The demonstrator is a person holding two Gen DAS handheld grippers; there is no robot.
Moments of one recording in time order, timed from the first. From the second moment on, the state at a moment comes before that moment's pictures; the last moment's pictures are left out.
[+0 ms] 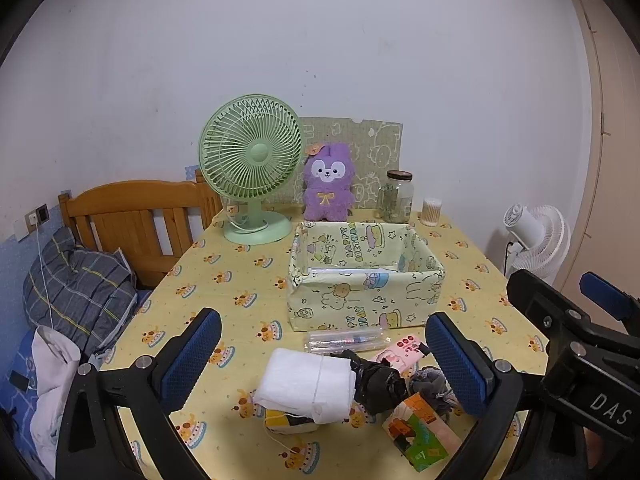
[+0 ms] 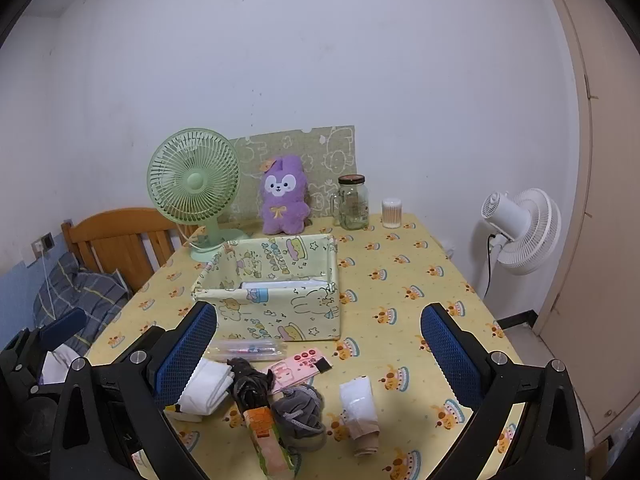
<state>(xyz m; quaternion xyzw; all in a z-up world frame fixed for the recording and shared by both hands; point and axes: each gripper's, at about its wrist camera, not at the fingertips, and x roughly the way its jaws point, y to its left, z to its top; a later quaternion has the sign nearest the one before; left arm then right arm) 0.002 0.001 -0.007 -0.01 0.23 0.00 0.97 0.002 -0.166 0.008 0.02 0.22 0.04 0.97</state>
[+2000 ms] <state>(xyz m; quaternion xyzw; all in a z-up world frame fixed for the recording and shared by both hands) -0.004 -0.005 -0.003 -0.02 0.23 0.00 0.97 0.000 -0.168 0.010 0.03 0.21 0.03 0.98</state>
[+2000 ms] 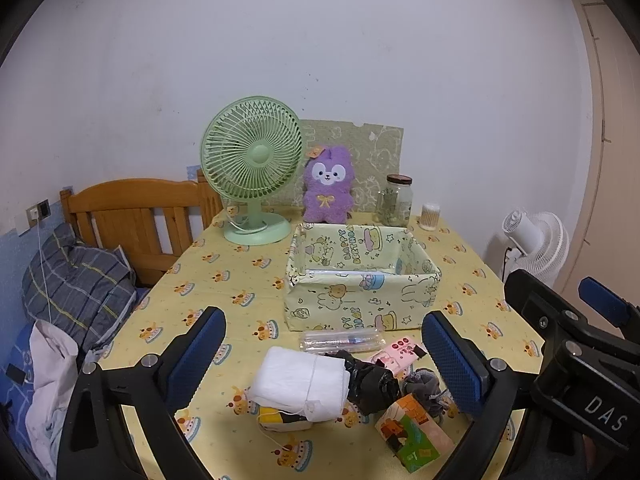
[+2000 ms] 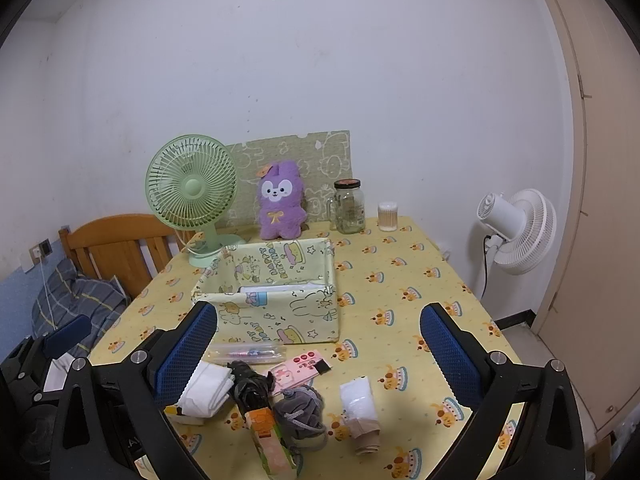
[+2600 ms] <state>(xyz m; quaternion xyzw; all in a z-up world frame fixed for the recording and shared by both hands) -0.006 -0.032 -0.036 -0.03 0.25 -0.02 0.97 -0.009 -0.189 -0.017 0.03 0.21 0.01 0.98</state>
